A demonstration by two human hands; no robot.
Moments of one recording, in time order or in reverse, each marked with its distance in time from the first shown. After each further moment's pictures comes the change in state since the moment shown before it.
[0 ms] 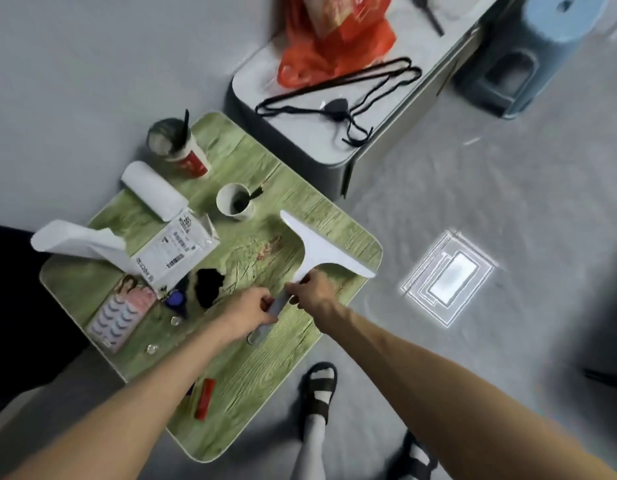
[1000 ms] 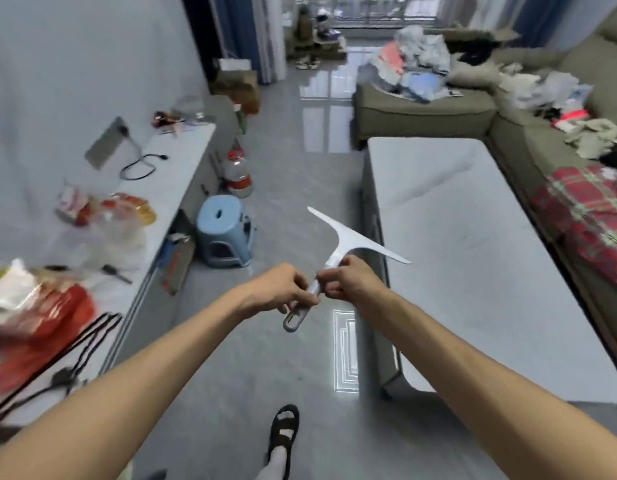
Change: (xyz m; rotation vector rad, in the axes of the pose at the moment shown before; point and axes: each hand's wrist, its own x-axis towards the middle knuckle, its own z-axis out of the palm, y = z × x) left_hand -0.293 0.824 0.130 0.303 -0.322 0.762; right_hand -0.428 0.021 -0.763 0.684 0.485 -0.402
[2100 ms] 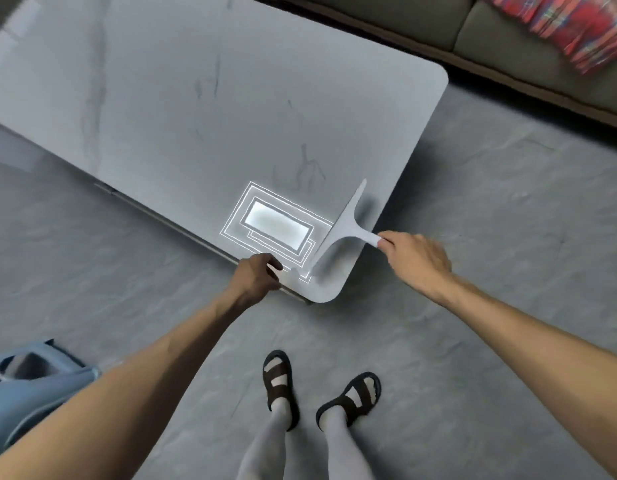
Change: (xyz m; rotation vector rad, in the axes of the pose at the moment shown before) left_hand 0.415 -0.024 0.358 0.715 -0.485 0.217; right_hand 0.025 0.414 -0.346 -0.597 0.864 0.594
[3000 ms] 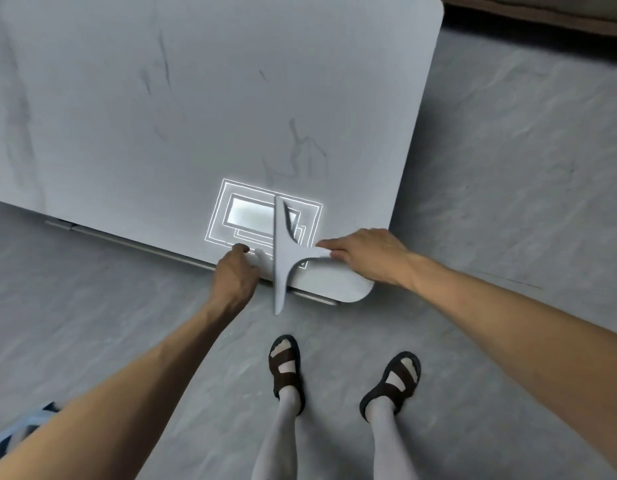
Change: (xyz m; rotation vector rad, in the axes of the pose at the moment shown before) left_hand 0.097 -0.080 -0.021 0.187 0.178 0.017; right_hand 0.065 -0.079 0.108 -0.047 -0.189 -0.327
